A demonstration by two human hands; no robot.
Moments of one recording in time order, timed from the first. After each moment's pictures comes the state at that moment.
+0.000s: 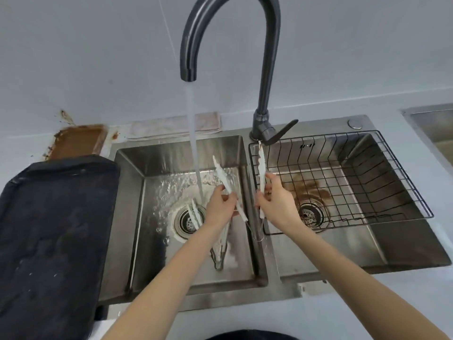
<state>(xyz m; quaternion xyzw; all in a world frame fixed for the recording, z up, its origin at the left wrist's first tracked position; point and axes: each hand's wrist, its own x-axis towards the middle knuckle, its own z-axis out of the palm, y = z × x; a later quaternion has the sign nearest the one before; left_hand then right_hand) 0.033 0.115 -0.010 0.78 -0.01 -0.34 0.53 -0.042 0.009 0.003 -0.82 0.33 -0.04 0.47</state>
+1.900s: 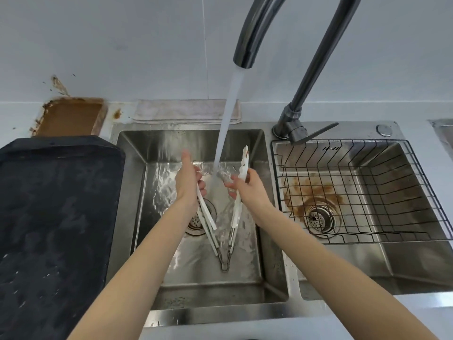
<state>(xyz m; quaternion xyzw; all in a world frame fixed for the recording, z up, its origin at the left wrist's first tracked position) 0.136 0.163 -0.017 0.61 0.23 -0.29 0.70 0.058 0.065 -0.023 -0.61 0.39 0.01 0.69</state>
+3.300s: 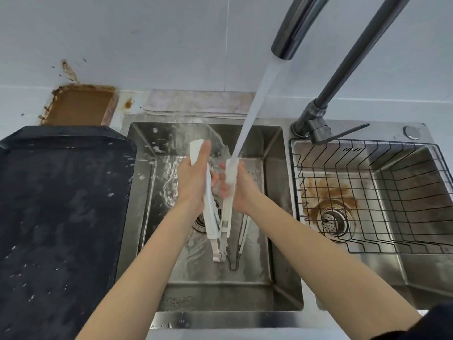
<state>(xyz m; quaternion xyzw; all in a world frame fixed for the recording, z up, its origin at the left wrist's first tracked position) 0.141 0.177 -0.003 0.64 0.15 -0.22 0.72 0.110 0.090 -0.049 -0.24 0.42 0.11 0.87</state>
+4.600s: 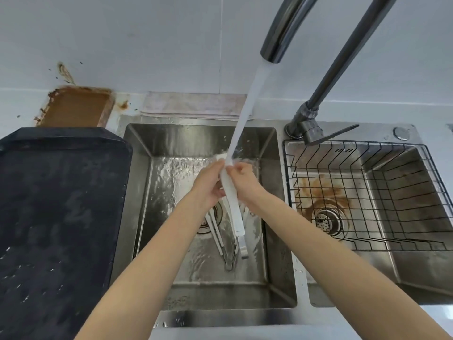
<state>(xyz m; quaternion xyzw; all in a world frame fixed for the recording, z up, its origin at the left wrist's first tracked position) 0.139 0.149 -0.031 0.57 0.18 -0.42 0.68 0.099 0.077 -0.037 -0.63 0.36 0.08 0.68</state>
